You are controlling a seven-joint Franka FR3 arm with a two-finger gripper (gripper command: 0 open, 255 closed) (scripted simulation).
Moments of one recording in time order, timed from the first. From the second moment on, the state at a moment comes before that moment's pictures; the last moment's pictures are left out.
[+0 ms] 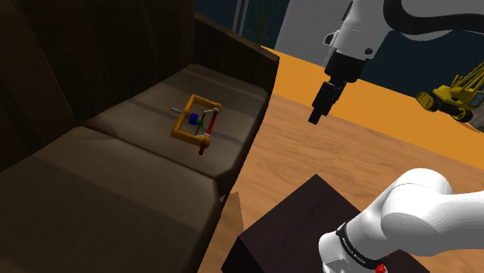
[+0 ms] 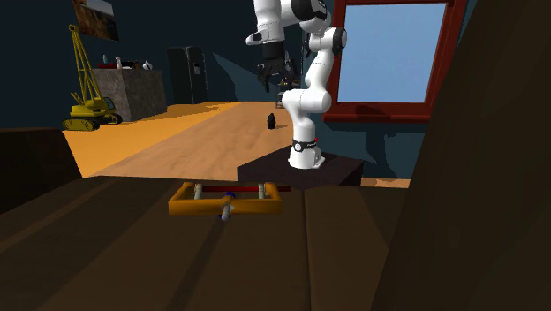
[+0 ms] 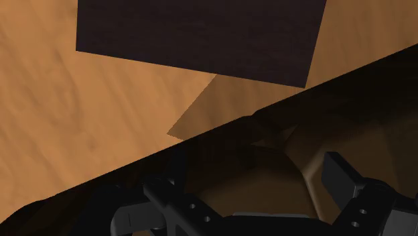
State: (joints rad) arm 0.02 -0.78 0.03 -2.43 0.12 1.56 -0.13
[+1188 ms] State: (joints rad) arm 0.04 -0.23 0.16 -2.24 0.13 1.99 -0.01
